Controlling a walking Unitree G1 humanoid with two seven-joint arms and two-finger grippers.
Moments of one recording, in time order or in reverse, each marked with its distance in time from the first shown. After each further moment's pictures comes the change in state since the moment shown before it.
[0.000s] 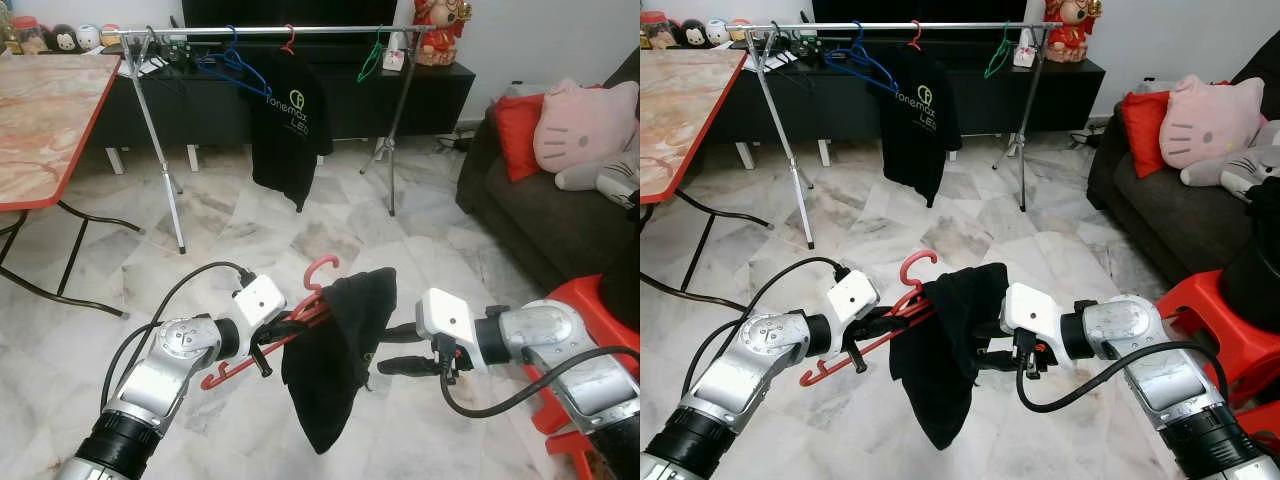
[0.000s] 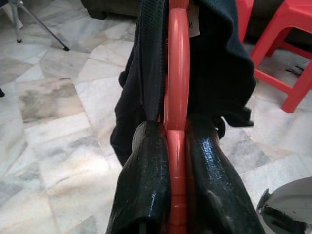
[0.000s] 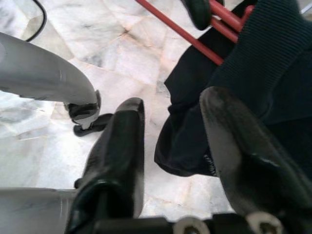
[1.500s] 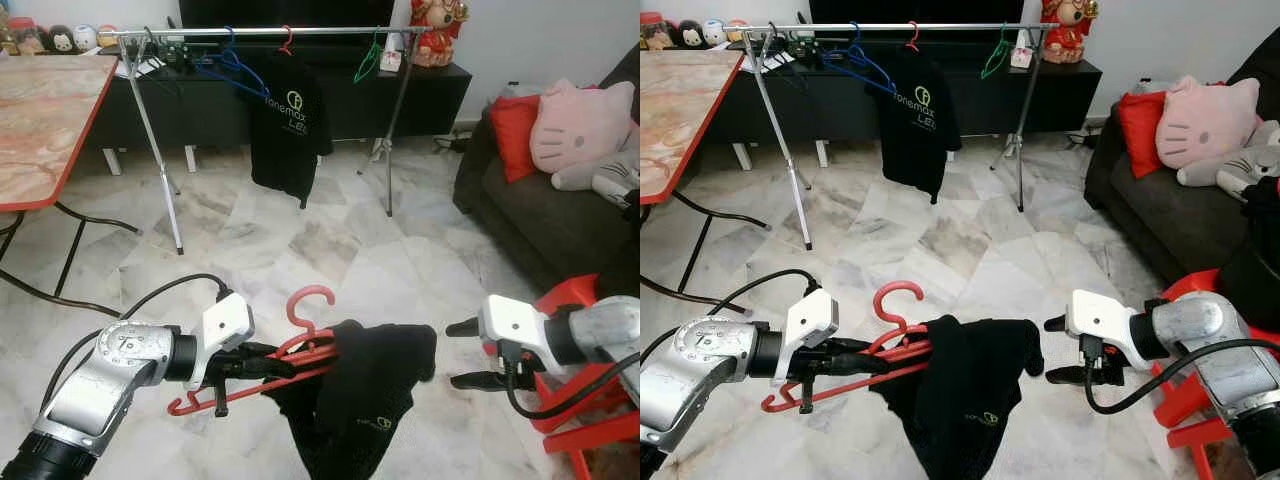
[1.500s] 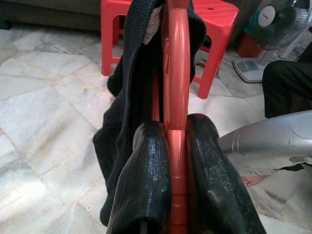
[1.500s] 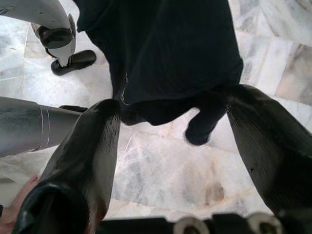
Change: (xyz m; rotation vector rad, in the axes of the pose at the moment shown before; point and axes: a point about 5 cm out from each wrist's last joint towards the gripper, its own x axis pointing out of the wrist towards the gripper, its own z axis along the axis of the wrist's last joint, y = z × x) left arm -0.054 -0.013 0.007 0.009 -0.021 -0.377; right arm -0.066 -0.012 -0.042 0.009 0.234 -0.067
